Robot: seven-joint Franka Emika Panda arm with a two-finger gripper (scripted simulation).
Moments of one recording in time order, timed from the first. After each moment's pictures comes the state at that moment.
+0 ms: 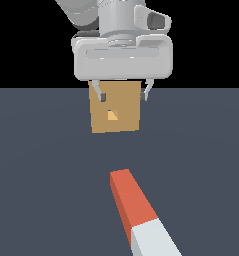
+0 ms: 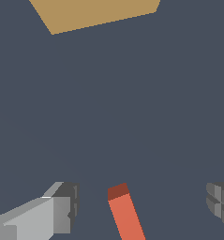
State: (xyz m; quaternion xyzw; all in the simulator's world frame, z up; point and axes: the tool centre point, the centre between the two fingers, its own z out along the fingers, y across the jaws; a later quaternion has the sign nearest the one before) arm 0.009 0.000 0.175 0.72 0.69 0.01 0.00
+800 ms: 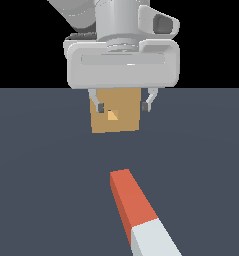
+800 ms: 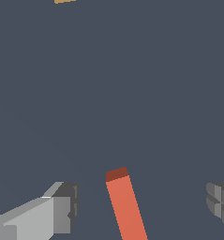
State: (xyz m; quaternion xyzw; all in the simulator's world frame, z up) arm 0.008 -0.039 0.157 0.70 0.71 0.01 0.00
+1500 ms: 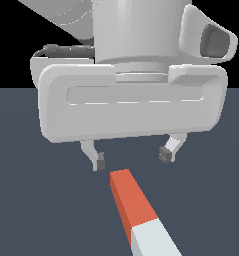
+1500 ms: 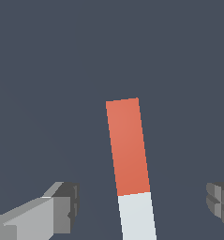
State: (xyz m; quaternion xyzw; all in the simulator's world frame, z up) arm 0.020 -0.150 0.107 0.64 0.77 0.00 0.00
